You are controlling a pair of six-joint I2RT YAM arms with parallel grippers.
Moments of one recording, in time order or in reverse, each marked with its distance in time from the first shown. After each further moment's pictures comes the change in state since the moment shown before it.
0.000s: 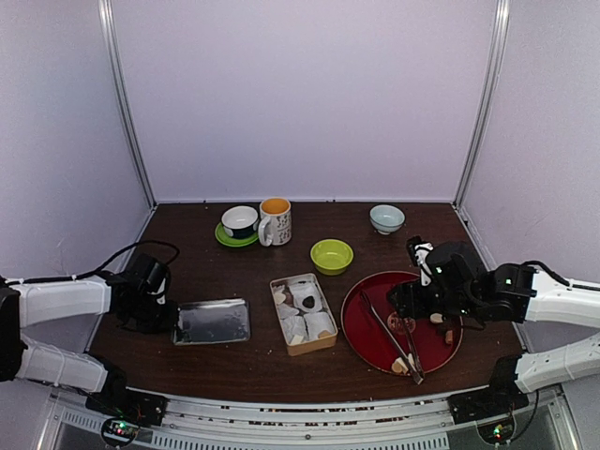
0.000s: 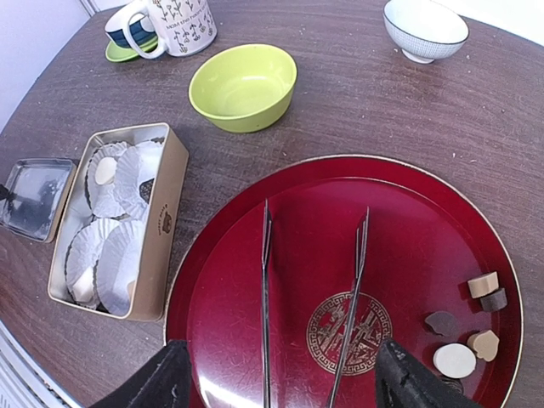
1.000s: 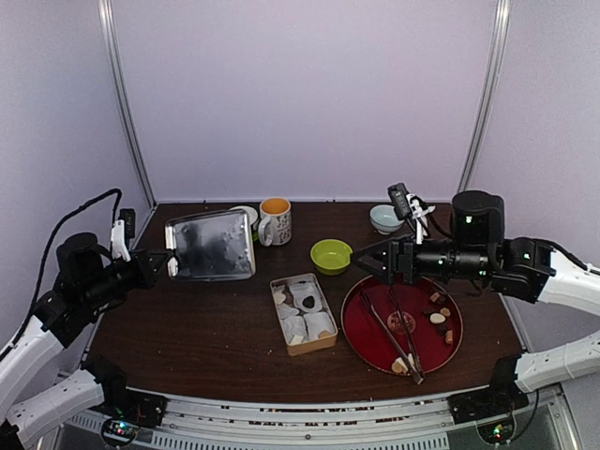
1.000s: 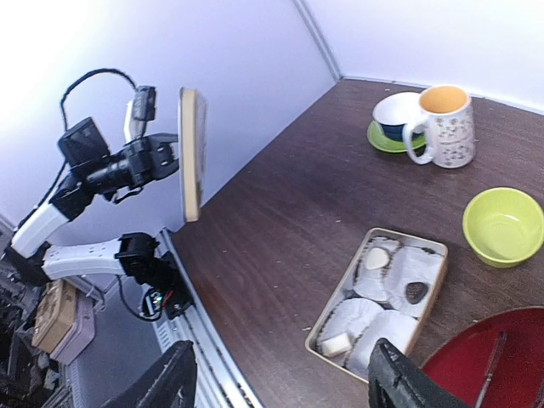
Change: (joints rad) left arm -0.007 -0.650 0.025 0.262 0.222 0.085; right arm 0.021 0.011 0.221 0.251 -0.480 -0.045
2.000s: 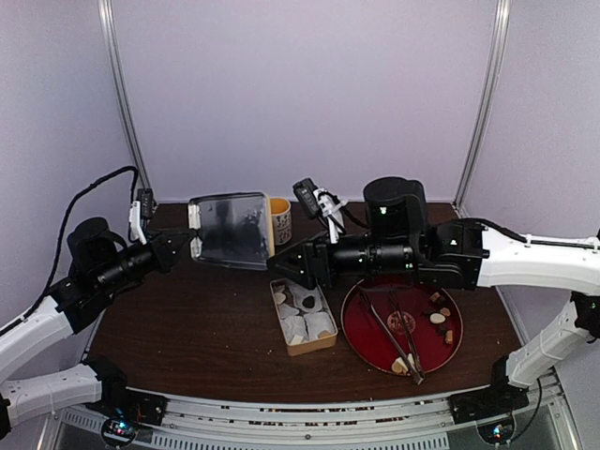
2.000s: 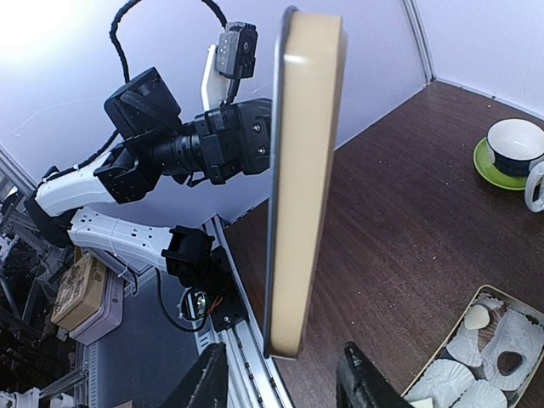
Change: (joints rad) left arm -0.105 0.188 0.030 0.344 0.094 -0.008; right arm 0.212 0.427 0.330 0.130 -0.026 -0.030
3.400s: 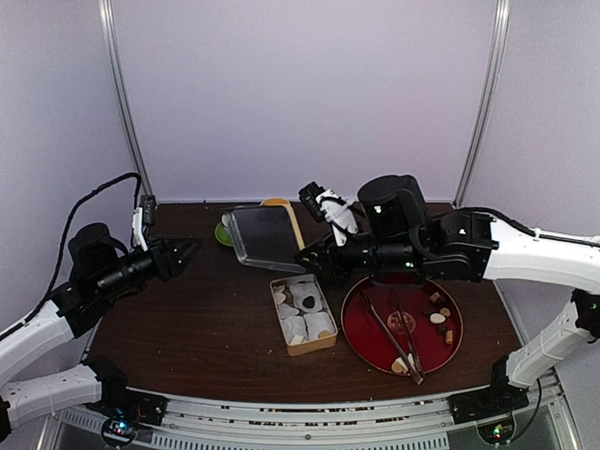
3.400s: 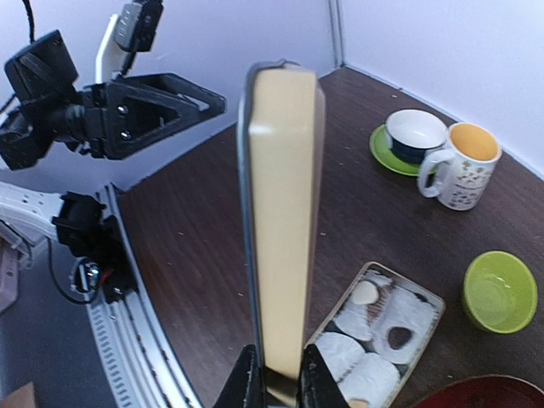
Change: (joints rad) left arm -0.004 -0.021 -0.036 0.006 0.063 -0.006; right arm 0.003 0.002 0.071 -0.241 0.250 -0.187
